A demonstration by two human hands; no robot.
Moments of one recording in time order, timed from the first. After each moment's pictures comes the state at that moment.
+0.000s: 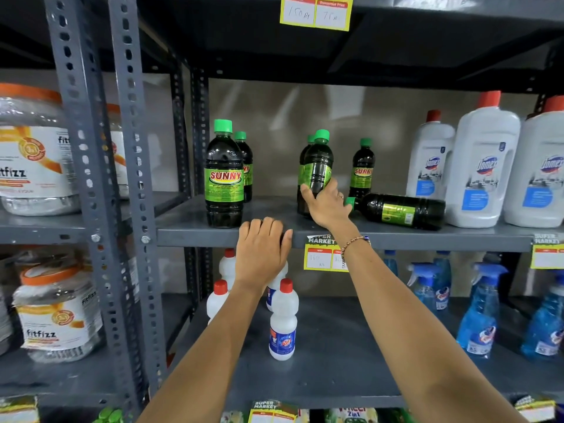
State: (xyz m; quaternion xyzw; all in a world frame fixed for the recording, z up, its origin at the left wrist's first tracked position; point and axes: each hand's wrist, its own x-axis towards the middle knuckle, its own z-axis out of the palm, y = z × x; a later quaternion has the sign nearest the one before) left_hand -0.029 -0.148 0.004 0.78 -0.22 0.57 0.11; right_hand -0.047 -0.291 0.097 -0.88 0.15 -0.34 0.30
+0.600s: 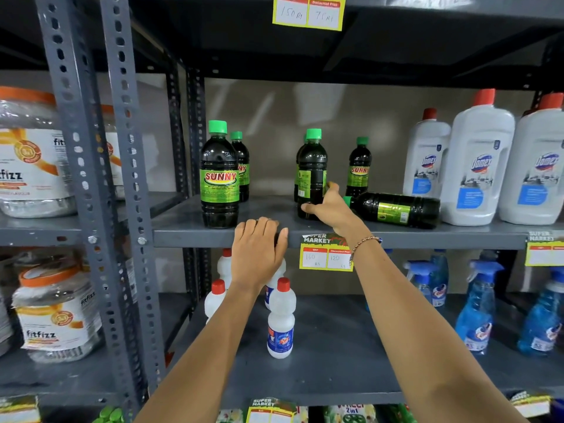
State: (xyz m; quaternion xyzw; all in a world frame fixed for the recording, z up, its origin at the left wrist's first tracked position) left_hand -0.037 -0.147 0.007 0.80 -0.23 0.53 0.17; right_hand -0.050 -0.318 0.096 -0.82 0.06 -0.24 0.51
